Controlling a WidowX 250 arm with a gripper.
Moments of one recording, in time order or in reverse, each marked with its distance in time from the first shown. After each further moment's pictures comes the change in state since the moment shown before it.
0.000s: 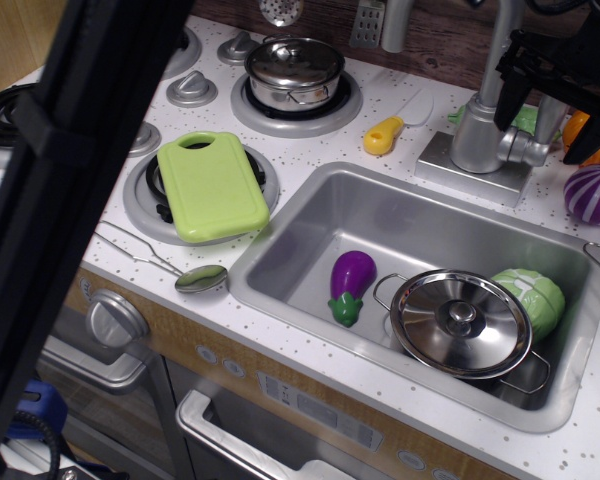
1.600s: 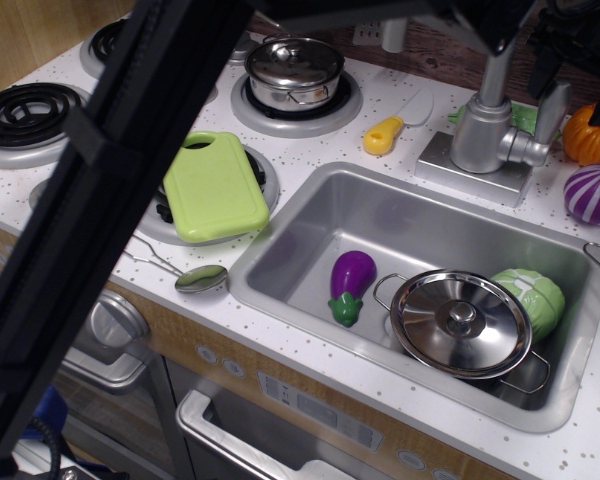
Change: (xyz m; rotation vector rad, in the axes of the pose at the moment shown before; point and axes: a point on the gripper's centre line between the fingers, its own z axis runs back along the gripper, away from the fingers) arm 0.050 -0.007 0.004 0.013 -0.236 0.061
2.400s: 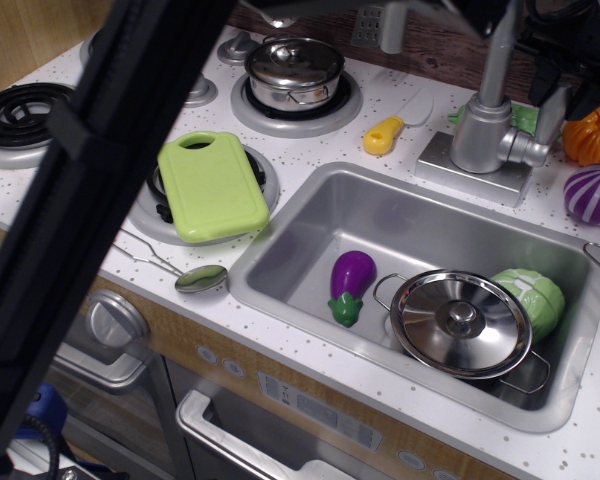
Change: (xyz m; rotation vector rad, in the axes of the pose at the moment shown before) arm -0.015 0.006 -0.010 -0.007 0.030 0.079
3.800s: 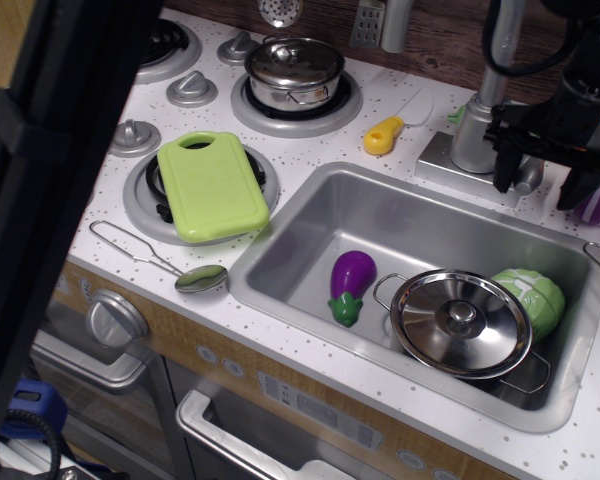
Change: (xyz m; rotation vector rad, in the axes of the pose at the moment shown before) arm -0.052 -0.006 -0.016 -0.080 0.138 0.024
